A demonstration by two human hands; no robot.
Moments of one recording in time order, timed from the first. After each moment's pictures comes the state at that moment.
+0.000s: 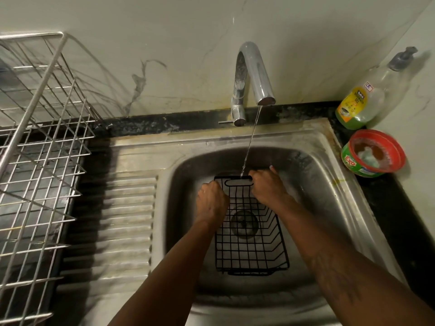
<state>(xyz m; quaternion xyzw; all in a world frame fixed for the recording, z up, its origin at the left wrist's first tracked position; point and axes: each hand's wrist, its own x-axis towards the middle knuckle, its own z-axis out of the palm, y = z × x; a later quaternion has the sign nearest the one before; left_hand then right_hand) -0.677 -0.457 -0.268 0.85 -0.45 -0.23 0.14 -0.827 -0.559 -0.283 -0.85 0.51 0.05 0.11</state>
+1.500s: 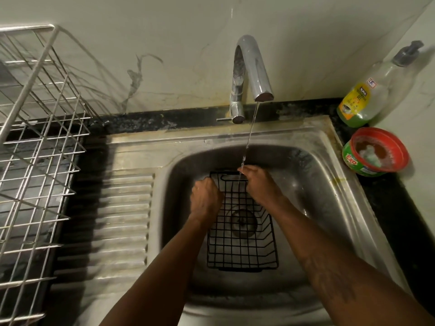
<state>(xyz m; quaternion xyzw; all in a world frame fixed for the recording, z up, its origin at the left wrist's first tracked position) -0.666 -0.464 -0.285 0.85 -0.44 -0.23 0.16 -0.818 -0.552 -0.288 -0.86 0.46 -0.10 0.20</state>
